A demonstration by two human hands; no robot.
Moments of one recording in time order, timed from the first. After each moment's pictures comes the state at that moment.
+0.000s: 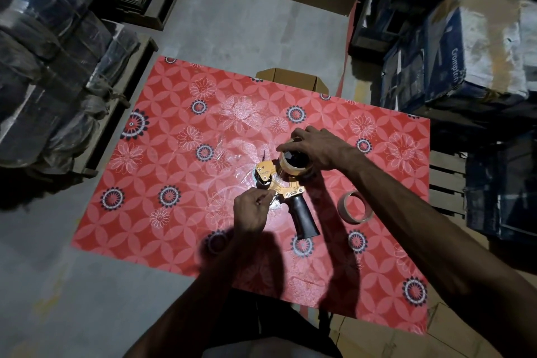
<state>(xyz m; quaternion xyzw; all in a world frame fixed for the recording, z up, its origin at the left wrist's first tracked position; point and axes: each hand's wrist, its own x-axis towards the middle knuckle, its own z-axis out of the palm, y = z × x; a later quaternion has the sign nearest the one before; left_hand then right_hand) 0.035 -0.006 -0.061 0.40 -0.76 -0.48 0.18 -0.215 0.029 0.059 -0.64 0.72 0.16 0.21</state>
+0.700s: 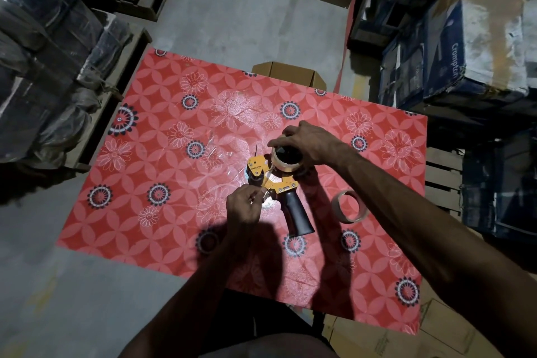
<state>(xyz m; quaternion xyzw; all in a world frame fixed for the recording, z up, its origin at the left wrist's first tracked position) 0.027 -0.003 -0.075 0.41 -0.77 -0.45 0.19 -0.226 0.020 0.045 -0.64 0.72 0.14 0.22</state>
